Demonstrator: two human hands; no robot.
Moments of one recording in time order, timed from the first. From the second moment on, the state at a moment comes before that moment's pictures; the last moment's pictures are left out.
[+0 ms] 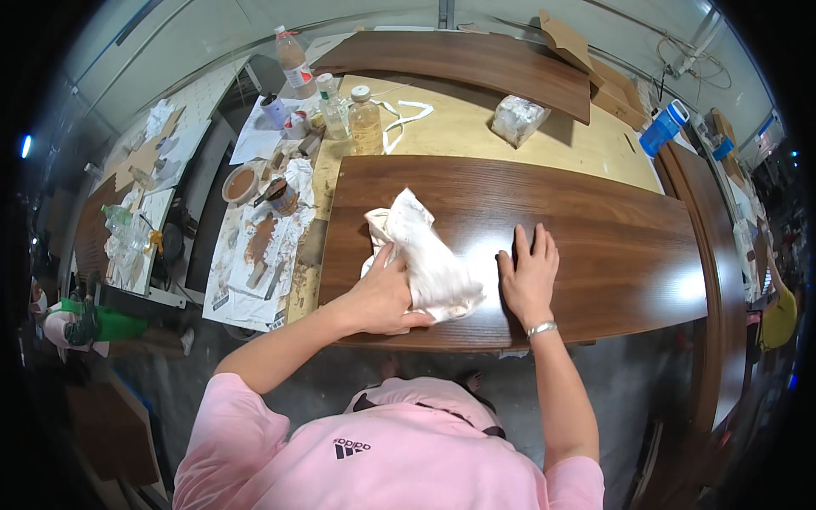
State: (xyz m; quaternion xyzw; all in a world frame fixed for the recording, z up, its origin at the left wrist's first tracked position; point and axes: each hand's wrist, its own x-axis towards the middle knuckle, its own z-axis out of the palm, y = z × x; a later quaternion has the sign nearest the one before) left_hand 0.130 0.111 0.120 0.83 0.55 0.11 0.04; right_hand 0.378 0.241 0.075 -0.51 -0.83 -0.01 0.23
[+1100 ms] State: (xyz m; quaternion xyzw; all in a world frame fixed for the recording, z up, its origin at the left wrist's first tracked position) left_hand 0.053 0.029 0.103 0.80 0.57 0.19 0.06; right_hand 0.366 0.240 0.090 -0.50 -0.82 0.04 0.26
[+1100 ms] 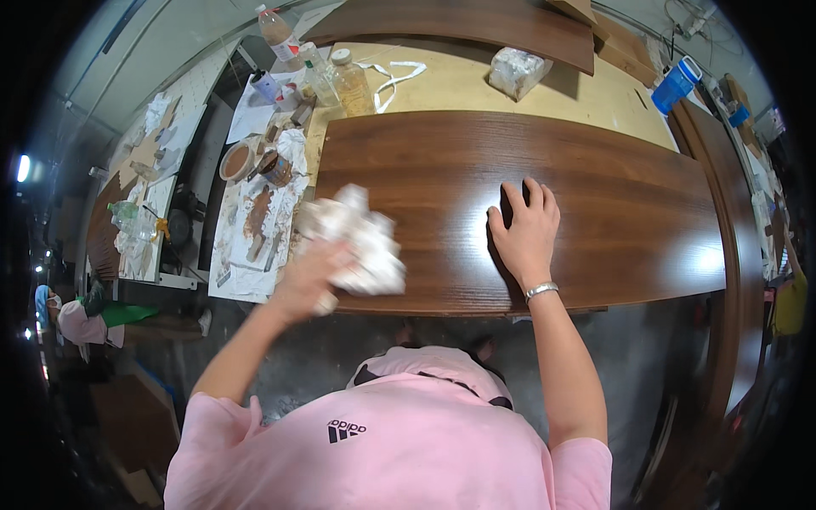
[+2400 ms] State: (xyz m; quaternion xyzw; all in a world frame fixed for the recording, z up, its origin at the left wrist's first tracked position) left_hand 0.093 0.124 0.170 0.64 0.64 0.42 0.04; right_hand 0.322 0.198 0.098 -0.39 -0.80 0.26 0.38
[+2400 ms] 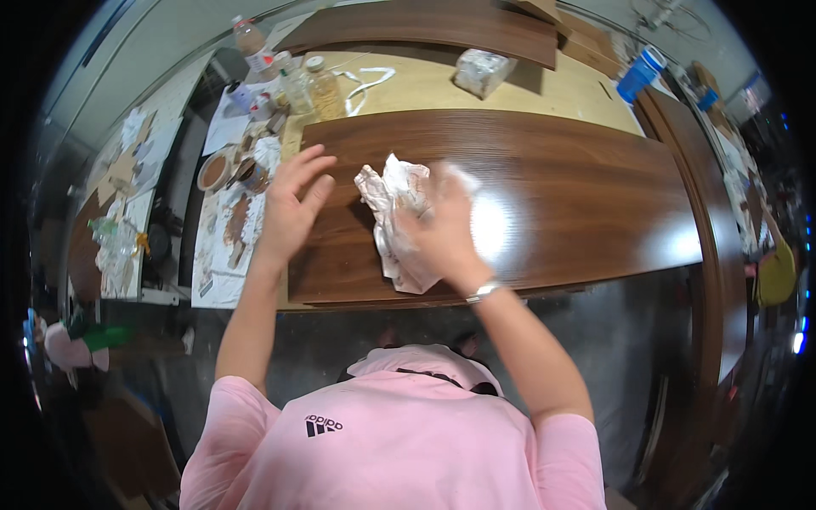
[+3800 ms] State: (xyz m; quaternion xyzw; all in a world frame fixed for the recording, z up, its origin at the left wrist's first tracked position) left_hand 0.029 0.192 0.070 0.59 0.79 0.14 -0.04; right_hand 0.743 0.572 0.072 -0.77 -0.63 -0.05 0.08
